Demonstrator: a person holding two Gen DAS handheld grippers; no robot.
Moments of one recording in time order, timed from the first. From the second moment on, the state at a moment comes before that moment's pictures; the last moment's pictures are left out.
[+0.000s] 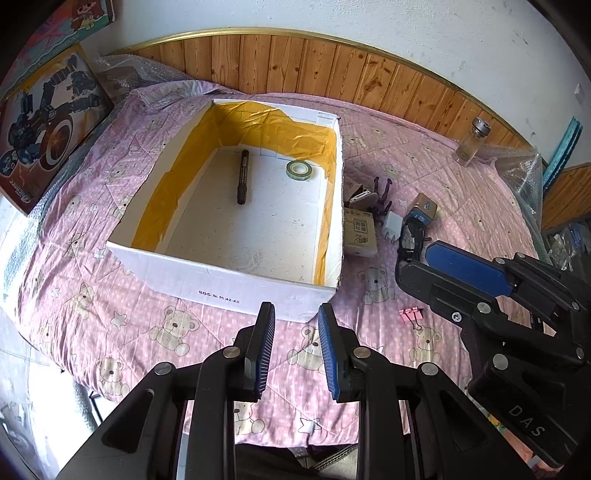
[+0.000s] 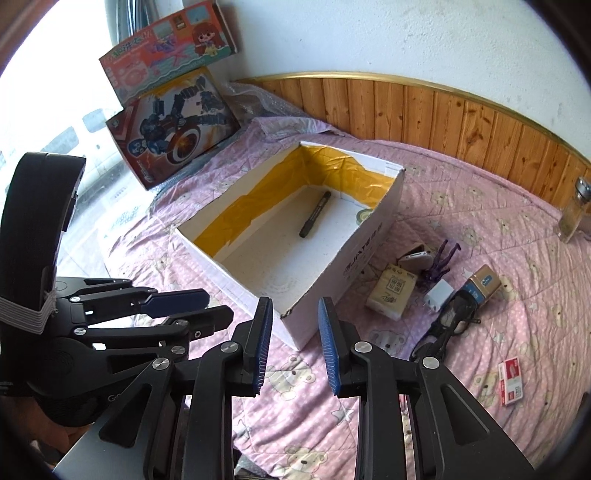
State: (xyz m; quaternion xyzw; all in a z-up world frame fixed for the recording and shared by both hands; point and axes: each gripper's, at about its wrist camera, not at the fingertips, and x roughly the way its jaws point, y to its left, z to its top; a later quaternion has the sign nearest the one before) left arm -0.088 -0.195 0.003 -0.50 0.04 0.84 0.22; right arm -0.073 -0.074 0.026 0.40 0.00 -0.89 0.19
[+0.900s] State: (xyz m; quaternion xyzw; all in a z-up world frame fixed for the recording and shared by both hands) left arm -0.041 -0.129 -0.015 -0.47 0.06 0.83 0.30; right arm -0.020 0.046 -0.034 0.40 -0.18 -0.89 0.11
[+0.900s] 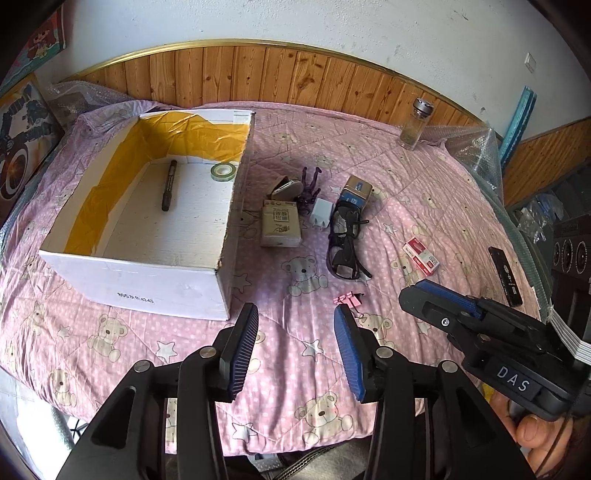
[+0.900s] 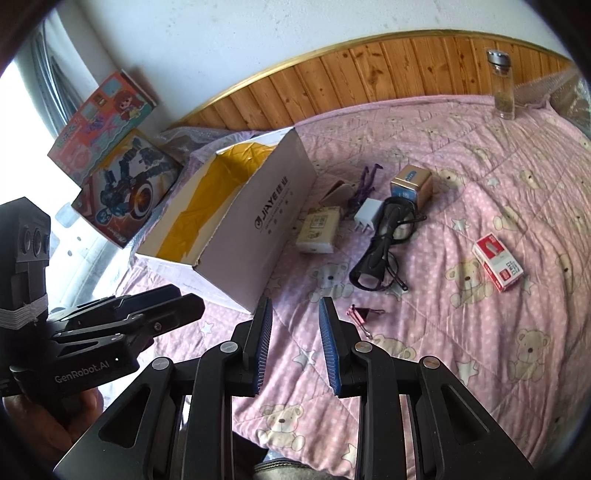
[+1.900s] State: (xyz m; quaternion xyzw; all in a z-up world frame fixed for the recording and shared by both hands) left arm -0.140 -0.034 -0.098 -0.52 0.06 0.81 0.26; right arm -0.065 0.199 -0.100 0.44 -0.13 -0.89 -0.04
